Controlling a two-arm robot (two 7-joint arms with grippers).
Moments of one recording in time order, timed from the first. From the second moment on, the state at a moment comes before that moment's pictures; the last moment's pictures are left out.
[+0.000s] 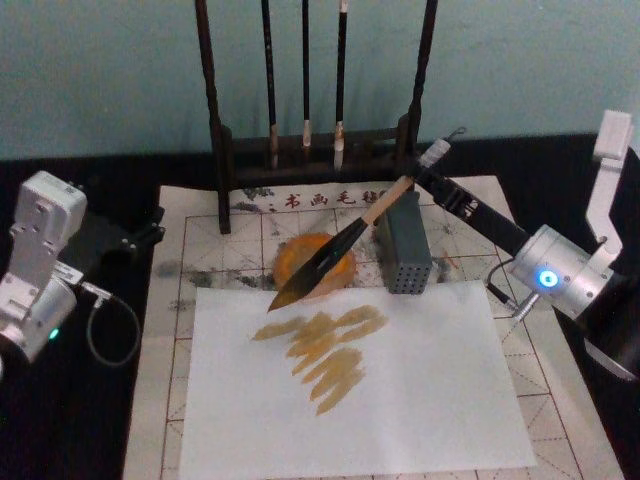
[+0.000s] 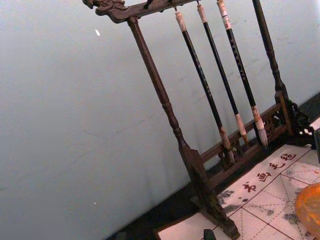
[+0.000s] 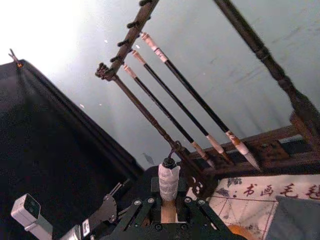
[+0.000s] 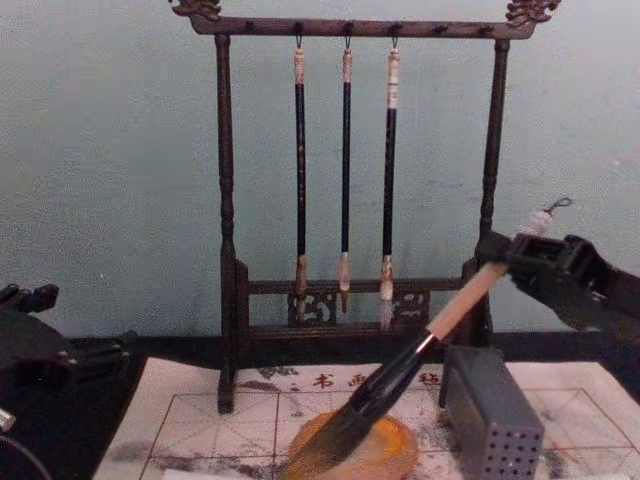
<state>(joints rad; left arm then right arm) -0.20 0.60 0.45 -1.41 -0.25 -0.12 0.03 0.38 0.47 -0.52 -1.23 1.29 0.13 0.62</state>
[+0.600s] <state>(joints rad) -0.20 0.60 0.45 -1.41 -0.25 -0.12 0.03 0.45 0.43 -0.58 -1.18 1.19 0.14 0.66</state>
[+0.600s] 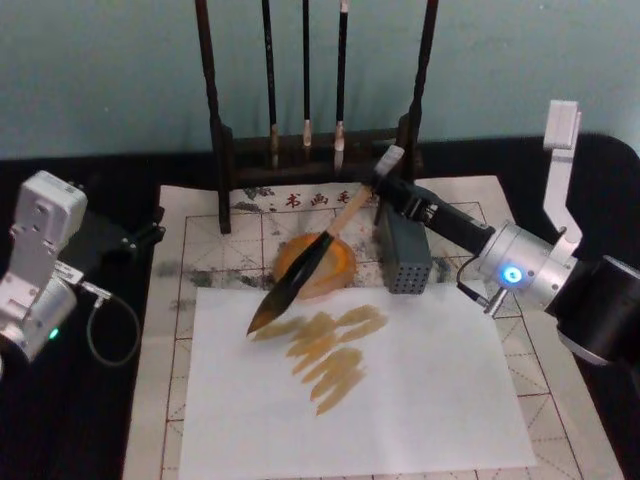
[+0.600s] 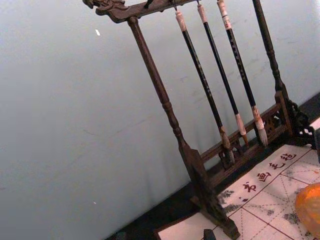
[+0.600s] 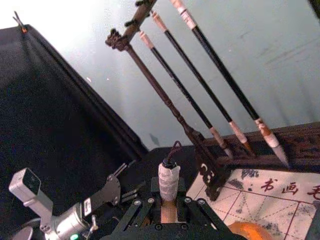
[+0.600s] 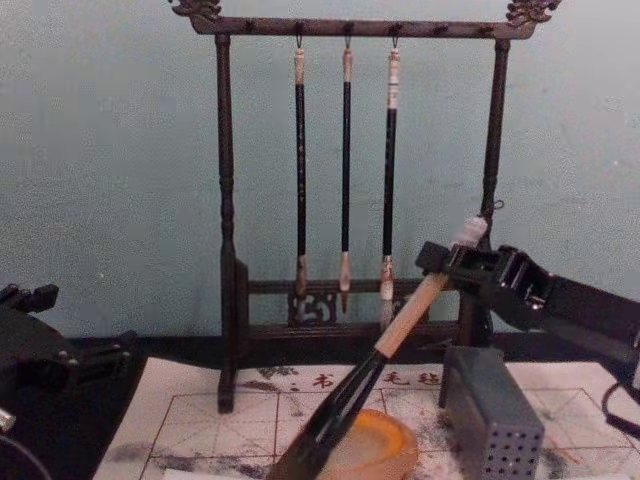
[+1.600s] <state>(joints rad) -0.20 0.60 0.45 -1.41 -0.25 -0.12 0.03 0.44 0.46 -0.59 -1.22 1.10 0.15 0.68</state>
